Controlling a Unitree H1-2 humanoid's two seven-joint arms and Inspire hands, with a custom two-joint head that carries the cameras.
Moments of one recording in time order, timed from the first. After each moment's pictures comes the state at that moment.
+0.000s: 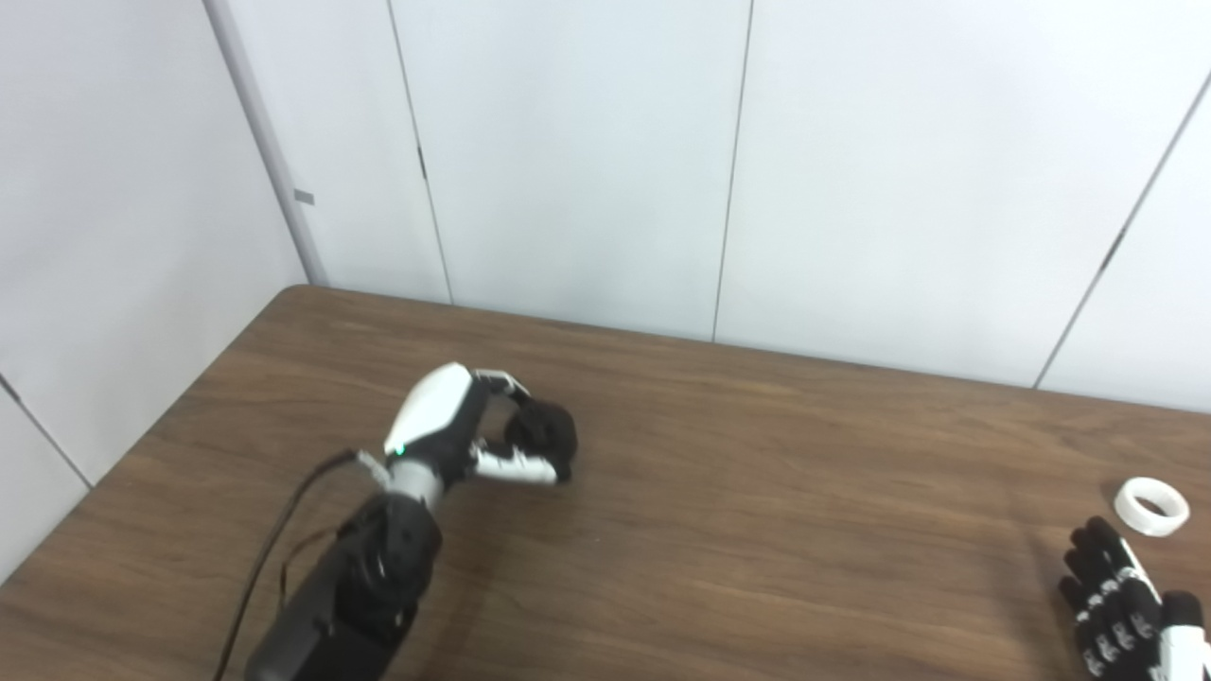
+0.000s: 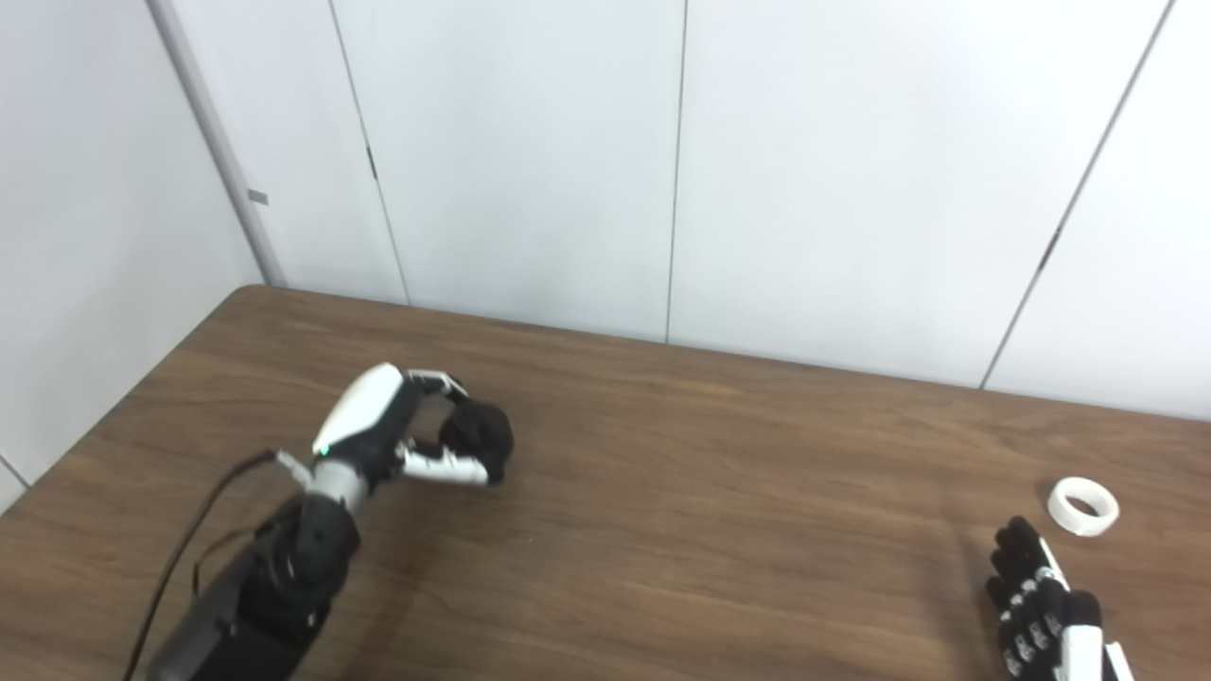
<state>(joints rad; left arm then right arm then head) -0.21 0.40 -0.17 -0.14 0.55 0.45 -0.06 0.08 -0.16 -0.13 -0.10 0.26 0.00 0.17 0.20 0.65</state>
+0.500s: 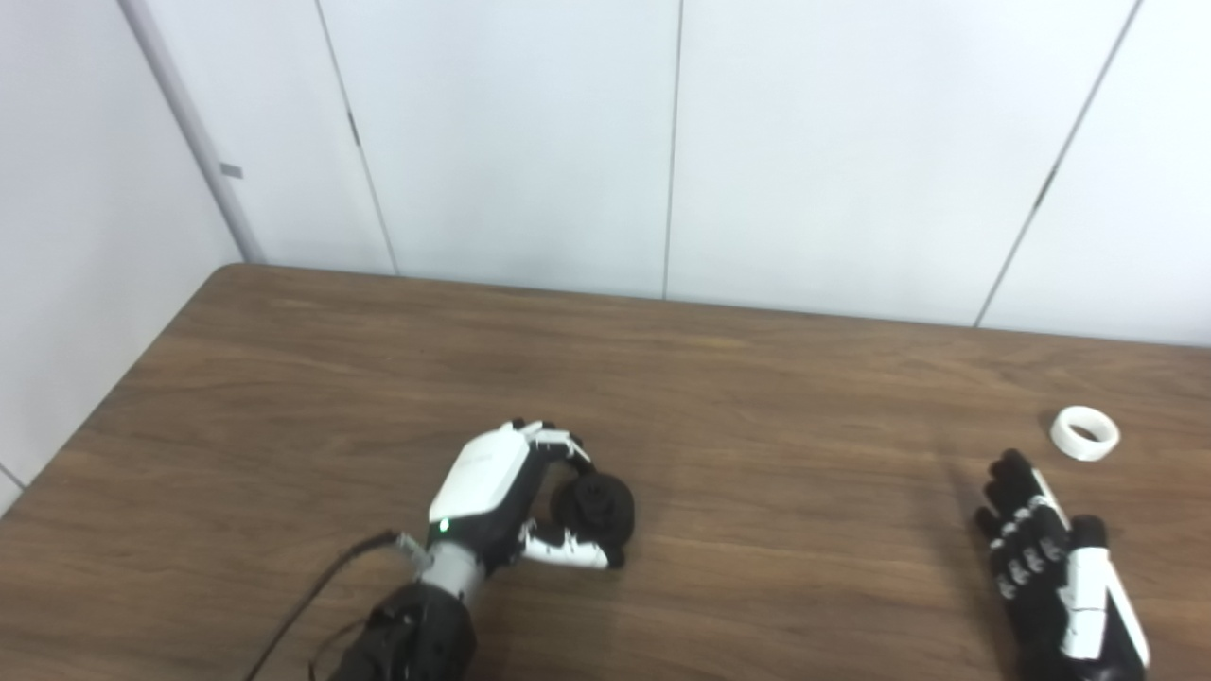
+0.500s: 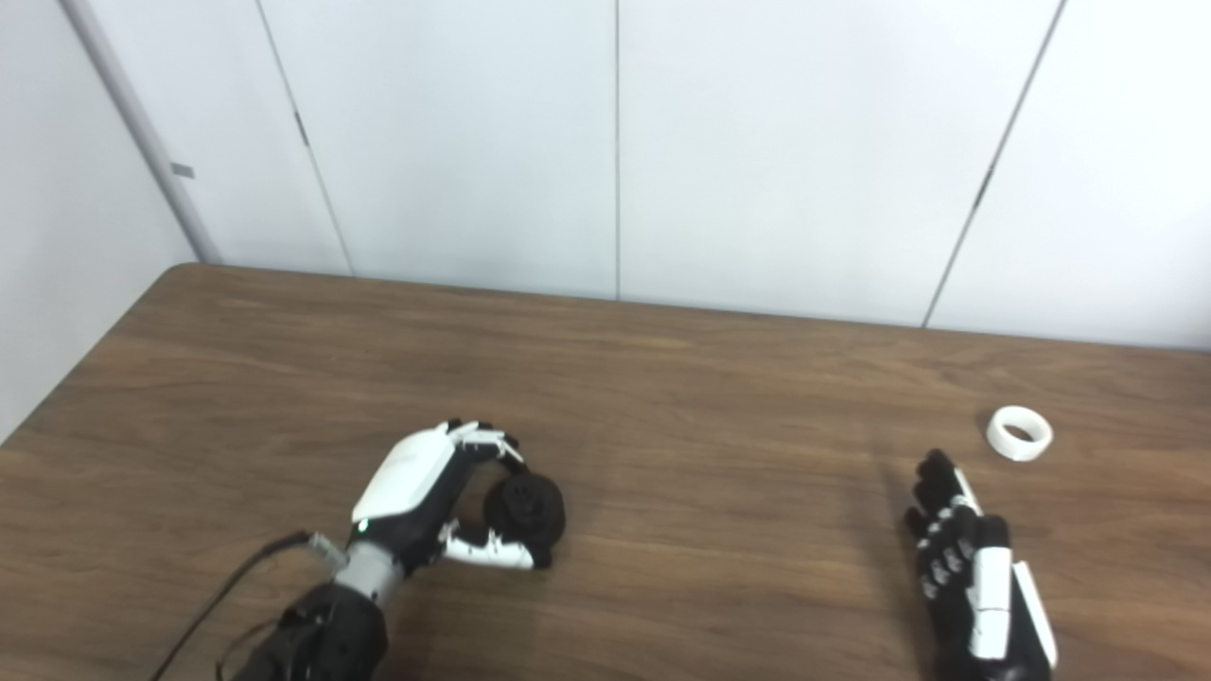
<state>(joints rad) -0.04 0.27 -0.32 -0.25 0.72 0.31 -0.04 0.10 -0.10 -0.09 -0.15 0.25 0.02 0.14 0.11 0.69</state>
